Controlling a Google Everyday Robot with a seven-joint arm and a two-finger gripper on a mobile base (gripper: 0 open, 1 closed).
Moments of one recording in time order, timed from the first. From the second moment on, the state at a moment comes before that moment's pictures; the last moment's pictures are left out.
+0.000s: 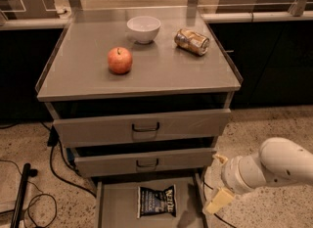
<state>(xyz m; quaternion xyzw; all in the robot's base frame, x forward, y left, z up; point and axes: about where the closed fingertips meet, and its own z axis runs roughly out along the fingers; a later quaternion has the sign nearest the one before) 0.429 -0.179 0.572 -0.55 0.79 0.16 0.23</state>
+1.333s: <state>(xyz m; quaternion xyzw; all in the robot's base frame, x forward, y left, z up) 0.435 -0.156 0.490 -0.56 0.77 0.15 0.28</state>
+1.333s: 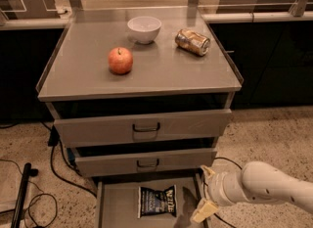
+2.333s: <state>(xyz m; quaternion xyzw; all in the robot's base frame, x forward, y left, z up) 0.408 -0.093 0.325 -0.57 0.74 0.22 0.29</state>
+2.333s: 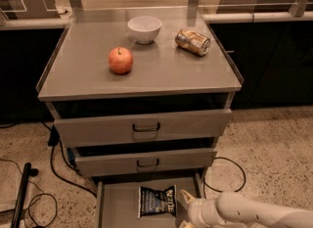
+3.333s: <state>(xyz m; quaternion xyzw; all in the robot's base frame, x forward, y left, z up) 0.466 -0.078 0.291 -0.55 0.74 0.21 0.32</state>
